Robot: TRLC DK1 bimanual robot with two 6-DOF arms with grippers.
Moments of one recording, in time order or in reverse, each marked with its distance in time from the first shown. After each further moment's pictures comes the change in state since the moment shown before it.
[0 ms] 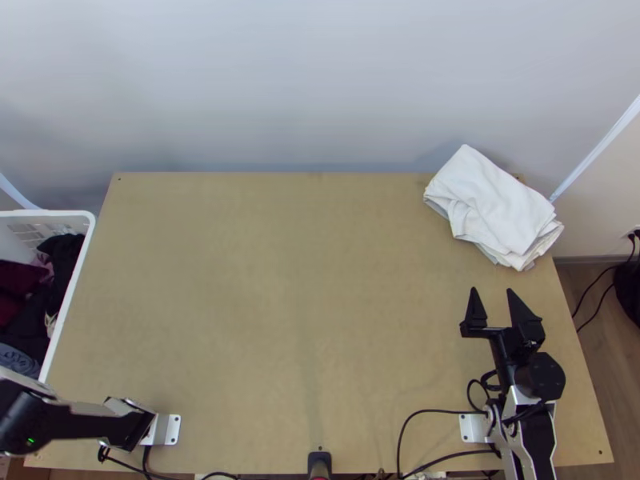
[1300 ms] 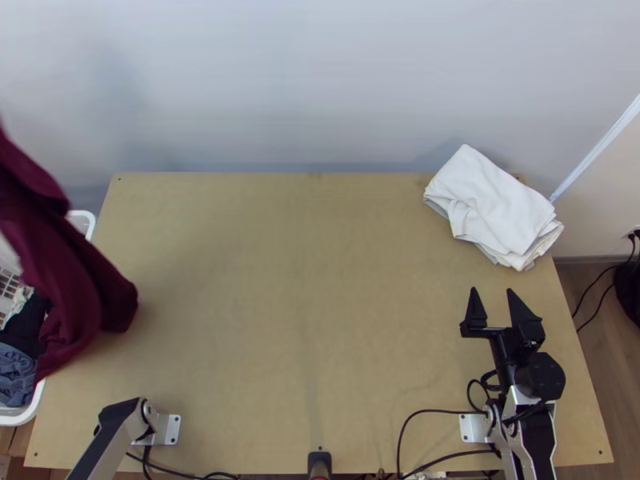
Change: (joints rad) left arm -0.910 -0.521 -0.238 -0.212 0.039 -0.166; right arm 0.000 0.000 0.000 0.000 0.000 0.000
